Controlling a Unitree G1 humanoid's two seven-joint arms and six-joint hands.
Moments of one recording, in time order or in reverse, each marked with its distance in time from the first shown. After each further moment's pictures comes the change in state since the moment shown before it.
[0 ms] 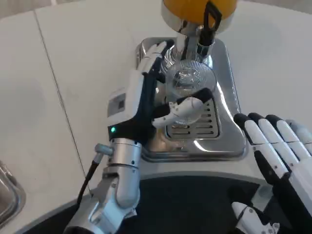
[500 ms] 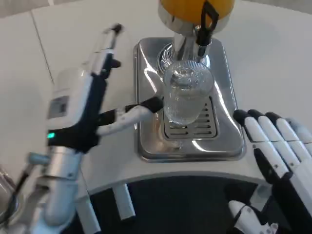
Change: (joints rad) left arm 0.296 0.280 0.160 -0.484 -0.010 0.003 -0.201; right arm 0.033 0.055 0.030 -0.008 0.005 -0.026 -0.036
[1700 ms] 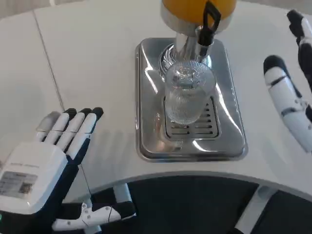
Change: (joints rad) left arm 0.681 0.128 0.232 -0.652 0.241 0.112 -0.314; right arm -0.692 0.129 0.124 -0.001 0.122 0.771 0.207
